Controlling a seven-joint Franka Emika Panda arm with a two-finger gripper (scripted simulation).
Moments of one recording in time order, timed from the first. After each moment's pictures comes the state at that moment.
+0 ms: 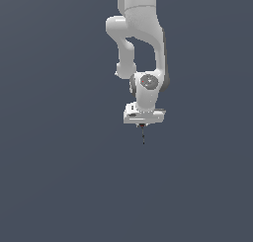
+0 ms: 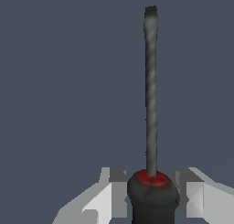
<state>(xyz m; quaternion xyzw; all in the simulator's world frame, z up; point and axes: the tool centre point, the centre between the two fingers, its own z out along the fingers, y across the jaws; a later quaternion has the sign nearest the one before) -0.089 0.084 0.032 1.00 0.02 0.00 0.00</state>
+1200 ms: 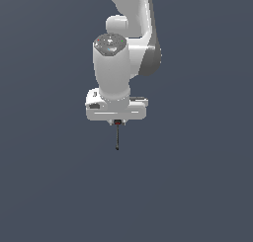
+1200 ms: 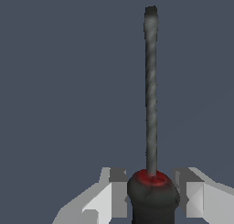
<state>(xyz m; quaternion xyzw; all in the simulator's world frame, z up) 0.018 -0.034 0.206 1.00 0.02 0.00 0.00</state>
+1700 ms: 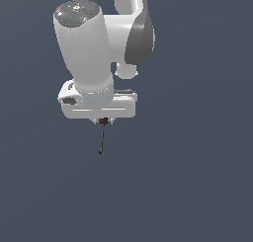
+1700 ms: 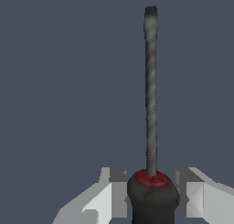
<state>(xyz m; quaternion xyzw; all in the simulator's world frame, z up) 0.057 -0.074 0.266 1.00 0.02 0.00 0.00</state>
